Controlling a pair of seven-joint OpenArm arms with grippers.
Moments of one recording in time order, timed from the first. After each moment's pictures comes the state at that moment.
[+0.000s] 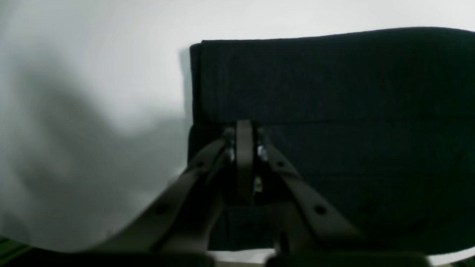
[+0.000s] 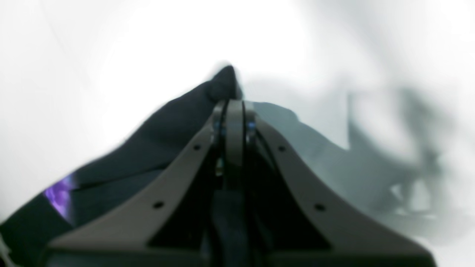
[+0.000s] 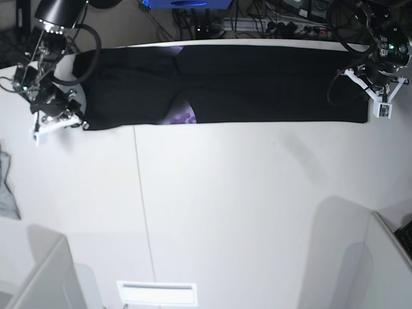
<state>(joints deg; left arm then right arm) 22.6 -11.6 -41.7 106.8 -16.7 -32.9 56.5 -9.4 11.0 26.8 94.7 35.2 0.9 -62.2</state>
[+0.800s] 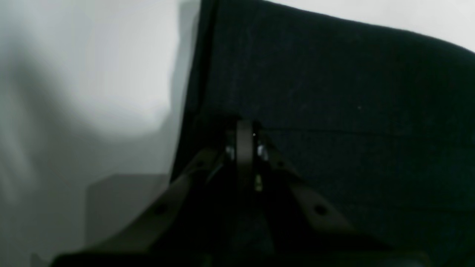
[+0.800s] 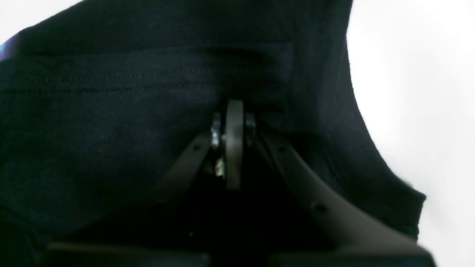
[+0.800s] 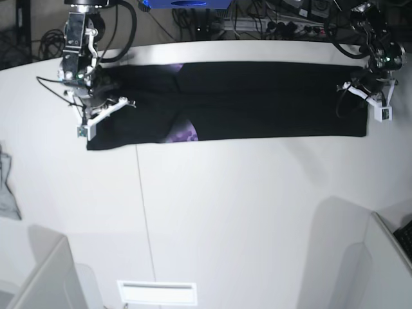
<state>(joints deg) 15.2 -12.8 -39.9 84.1 -16.1 -28.4 41.9 -14.5 3.4 10.4 95.4 11.2 1.4 -49.8</state>
